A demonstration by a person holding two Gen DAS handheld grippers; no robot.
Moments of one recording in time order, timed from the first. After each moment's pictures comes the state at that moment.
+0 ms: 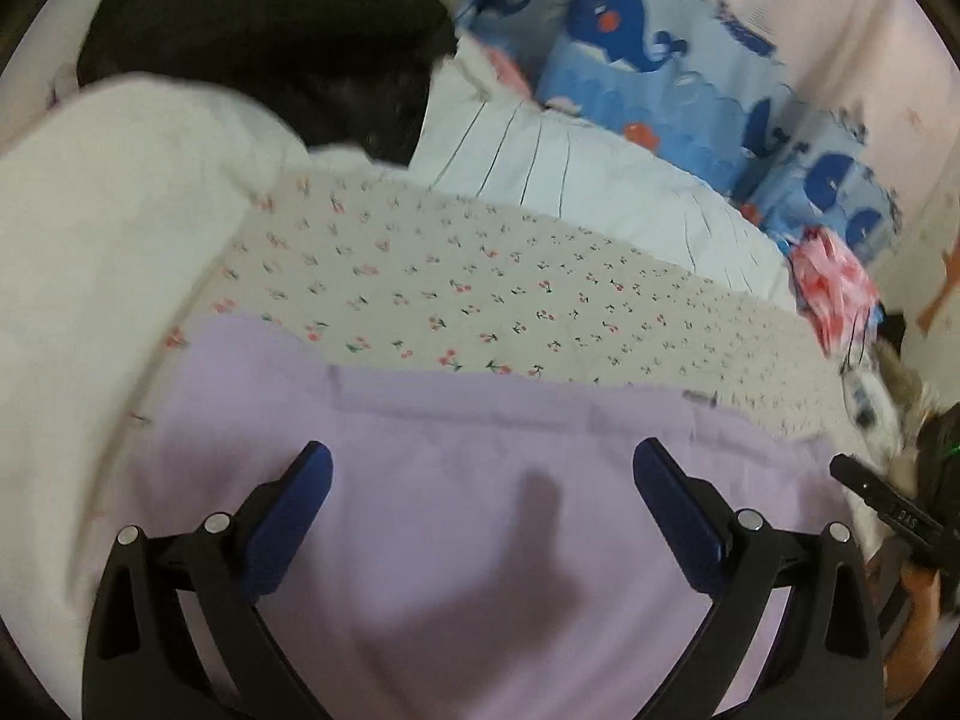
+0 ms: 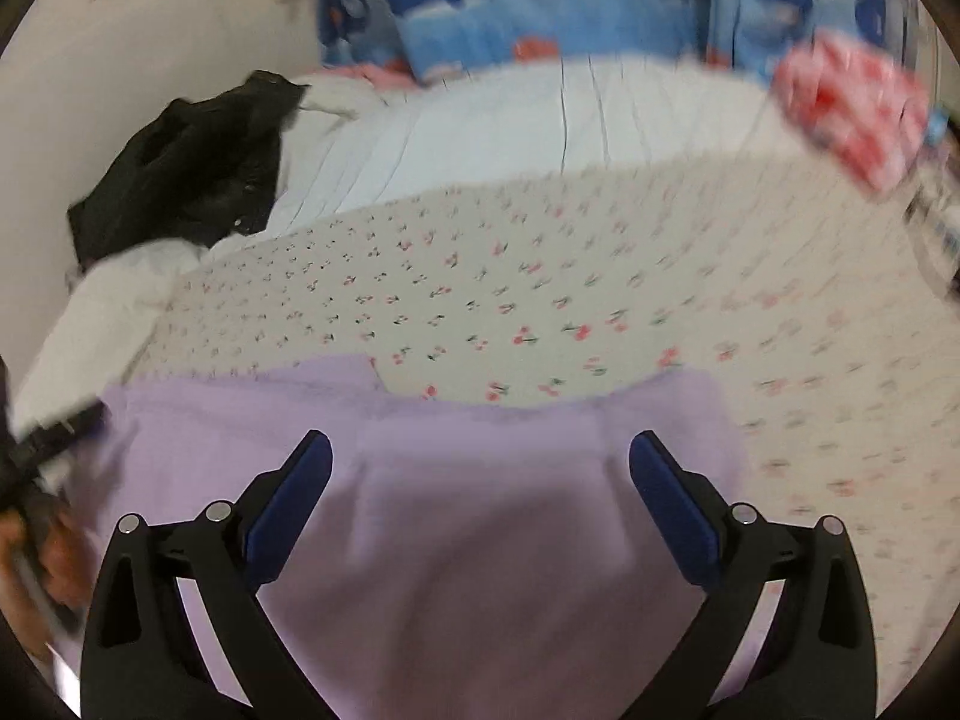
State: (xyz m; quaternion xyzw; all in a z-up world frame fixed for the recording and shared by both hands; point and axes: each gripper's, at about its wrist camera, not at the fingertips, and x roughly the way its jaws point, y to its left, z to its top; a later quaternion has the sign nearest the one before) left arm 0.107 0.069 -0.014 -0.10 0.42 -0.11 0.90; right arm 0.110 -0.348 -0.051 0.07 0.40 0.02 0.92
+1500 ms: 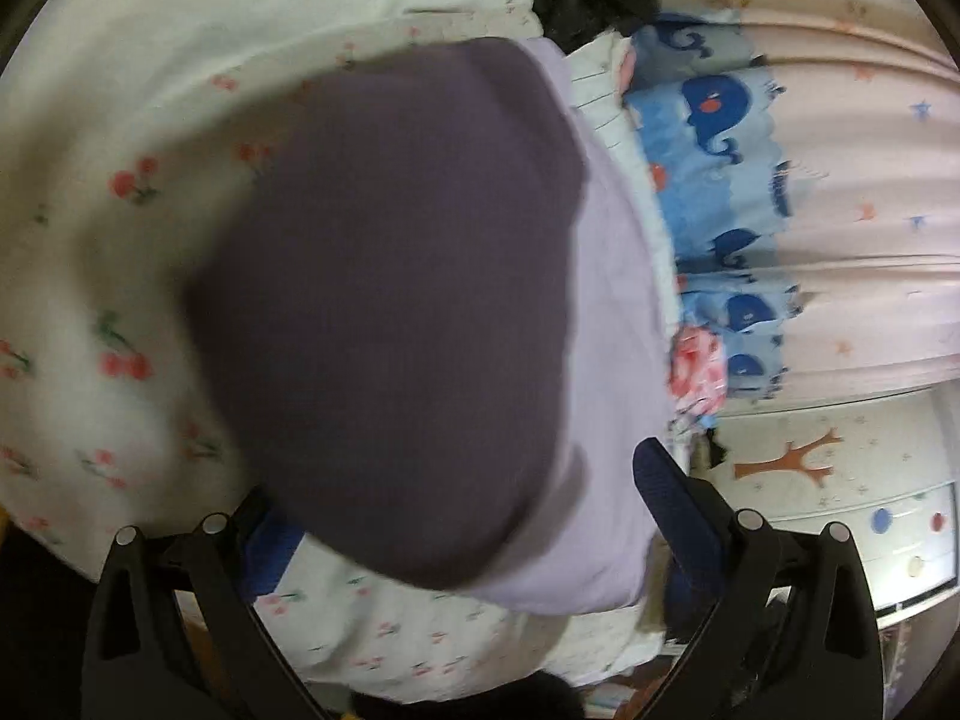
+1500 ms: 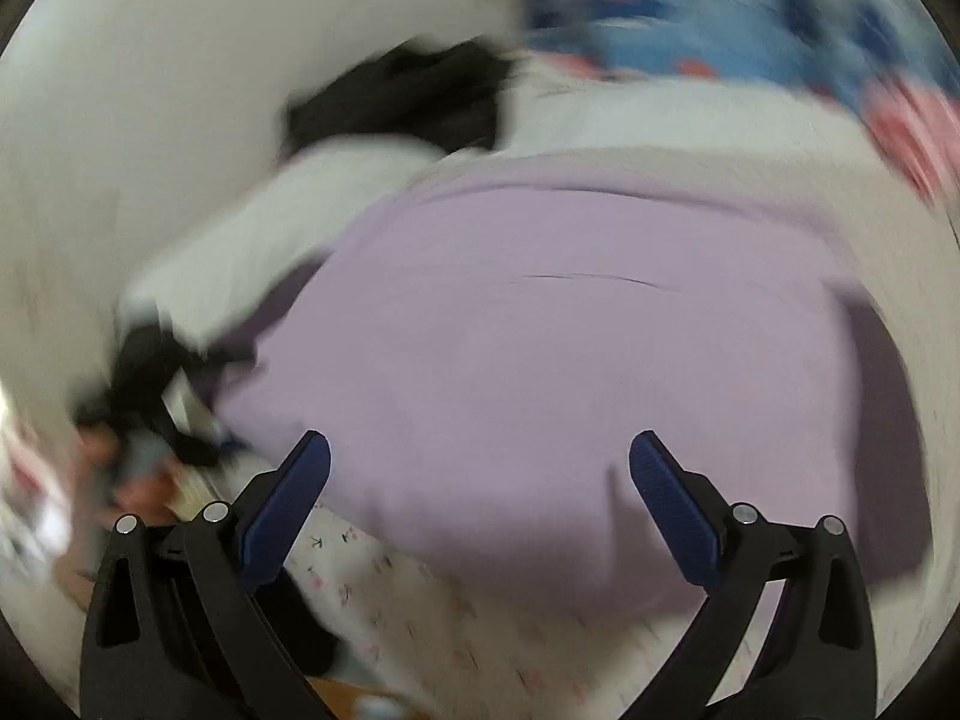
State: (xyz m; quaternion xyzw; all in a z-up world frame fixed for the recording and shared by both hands) left arm -0.114 0.174 -0.087 -0.48 0.46 -0.16 0.73; right arm -0.125 -0.301 0.001 0.19 0.37 0.15 0.90
